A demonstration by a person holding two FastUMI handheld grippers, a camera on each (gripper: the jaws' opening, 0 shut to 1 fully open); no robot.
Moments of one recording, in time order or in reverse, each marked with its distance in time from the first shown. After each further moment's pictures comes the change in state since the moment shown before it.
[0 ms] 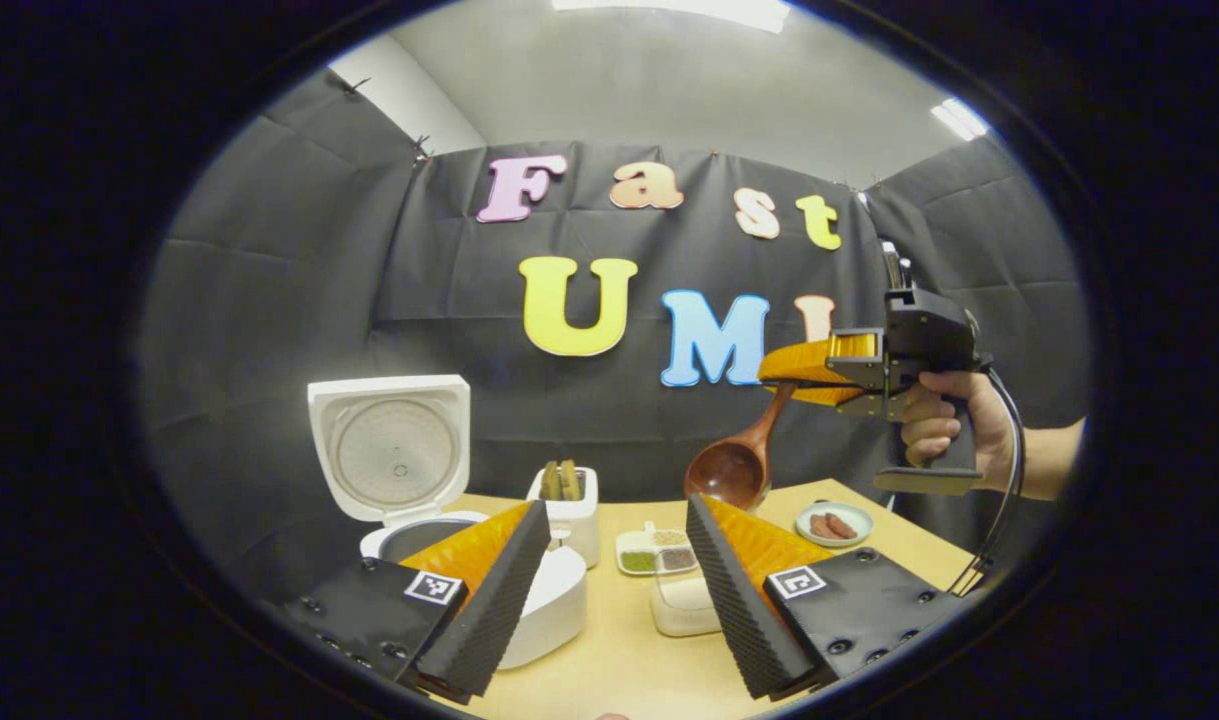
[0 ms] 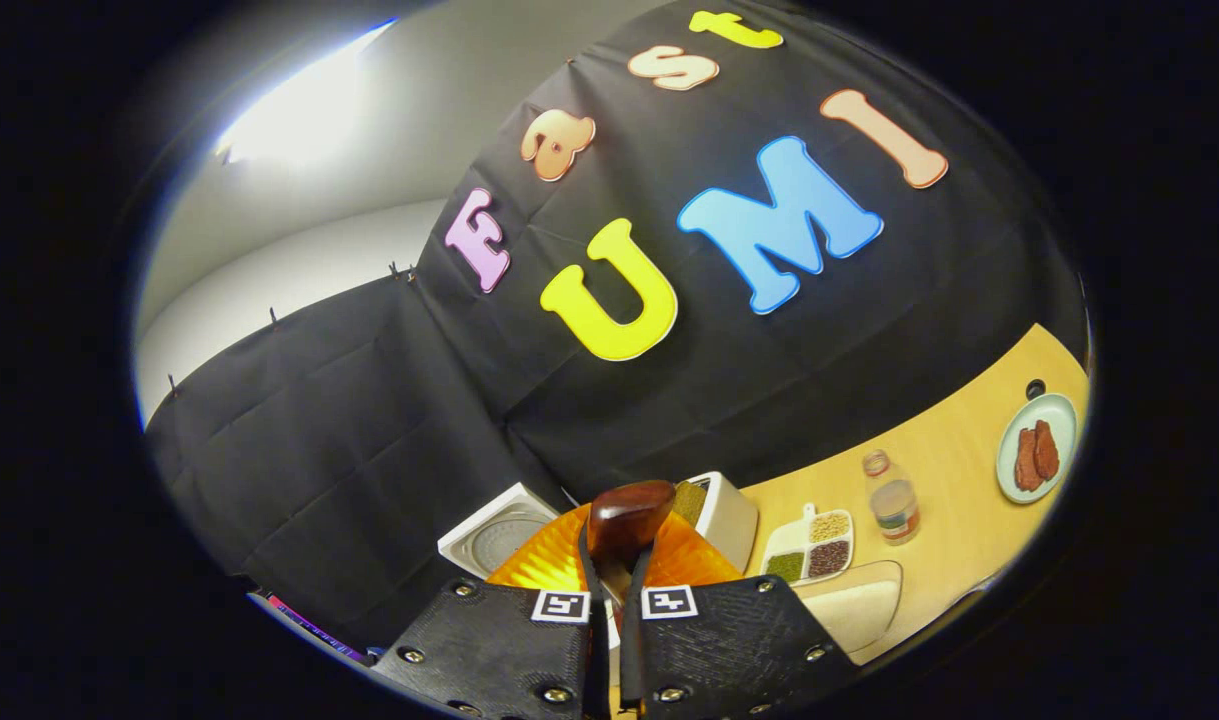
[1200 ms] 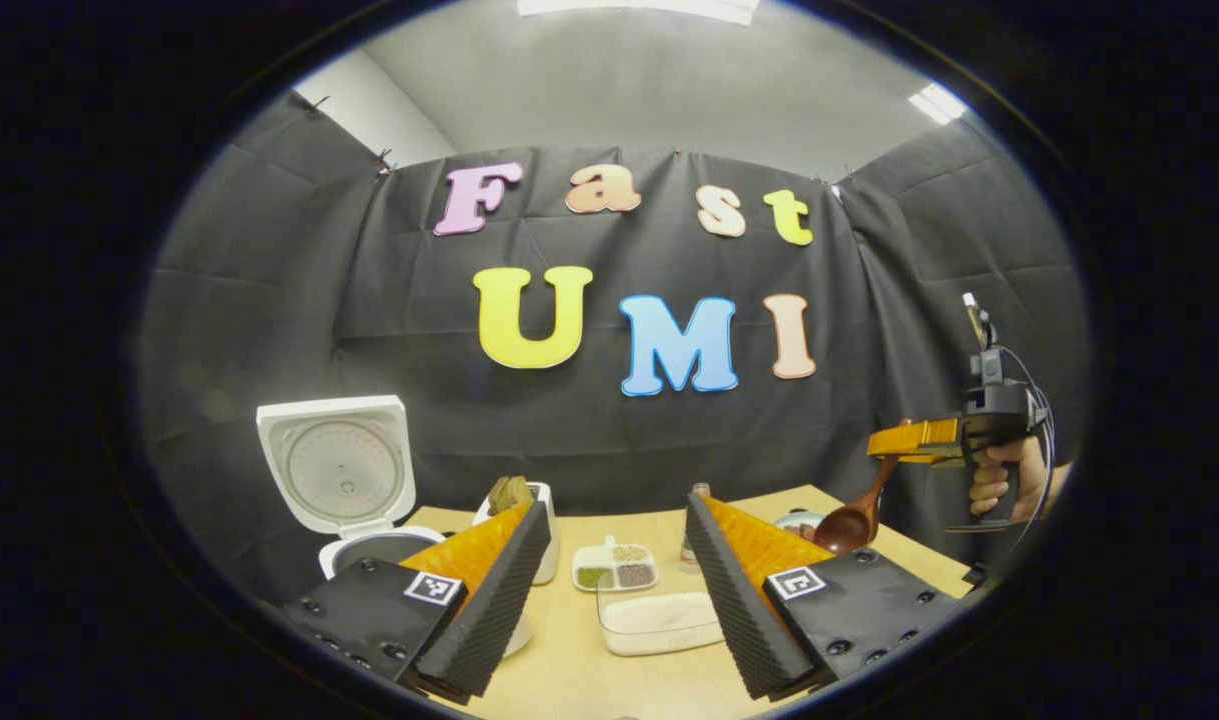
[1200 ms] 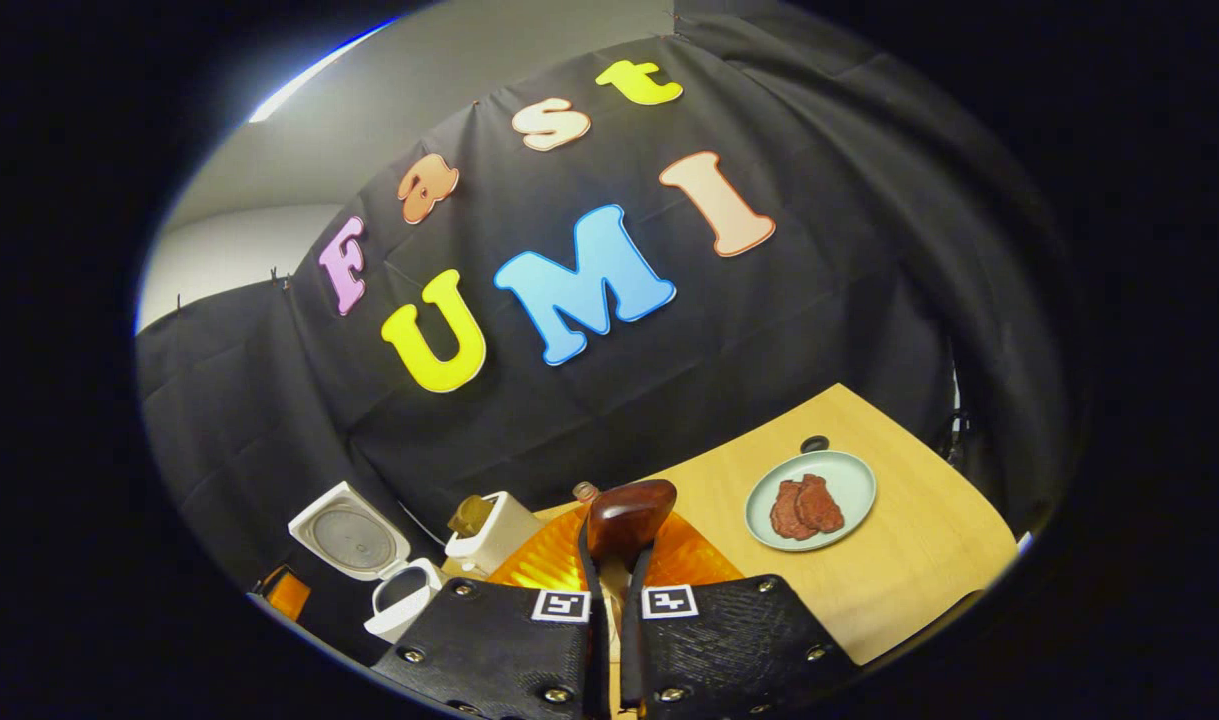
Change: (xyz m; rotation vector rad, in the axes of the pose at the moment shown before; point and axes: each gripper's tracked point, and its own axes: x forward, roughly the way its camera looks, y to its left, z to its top) left arm 0.030 -0.085 0.013 0.066 0.008 -0.015; right arm -0.149 -0.201 0.023 -0.090 -0.088 -0.430
